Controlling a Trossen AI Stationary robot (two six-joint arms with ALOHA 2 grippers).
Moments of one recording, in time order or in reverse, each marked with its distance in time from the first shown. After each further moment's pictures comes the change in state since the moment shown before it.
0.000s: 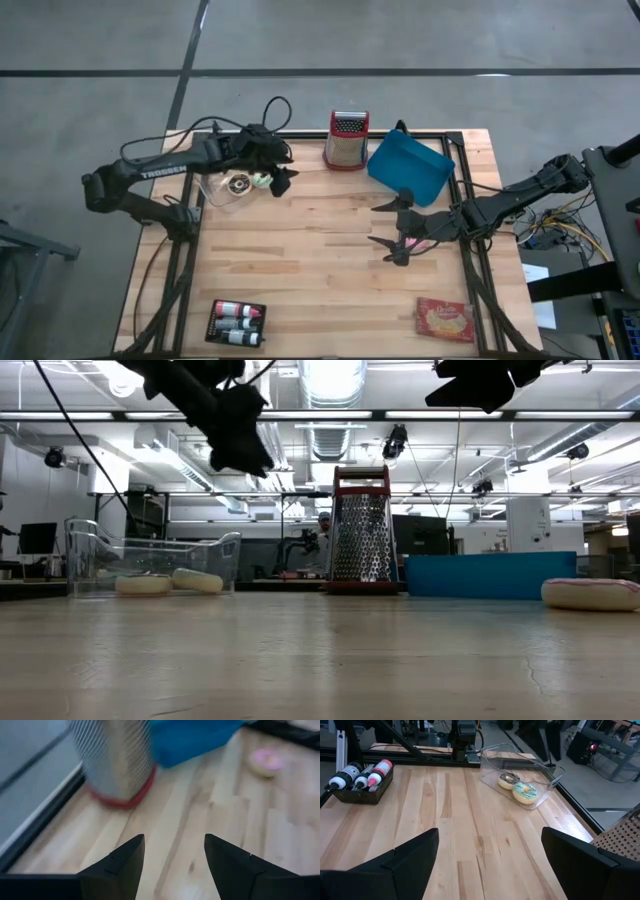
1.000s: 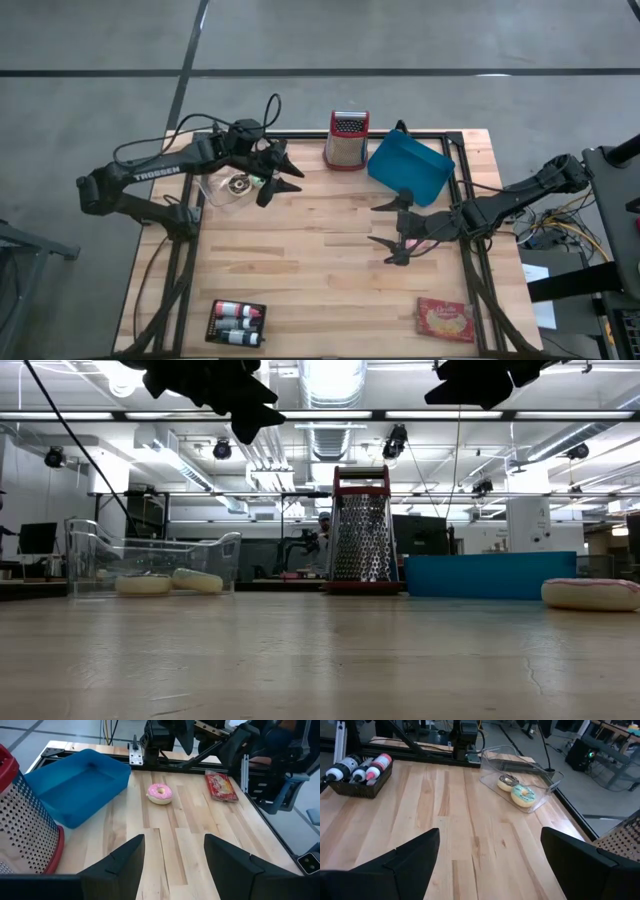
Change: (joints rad) left arm -0.003 -0.049 0.001 0.139 0.484 0.181; right arm -0.001 0.000 0.000 0.001 0.000 -0.063
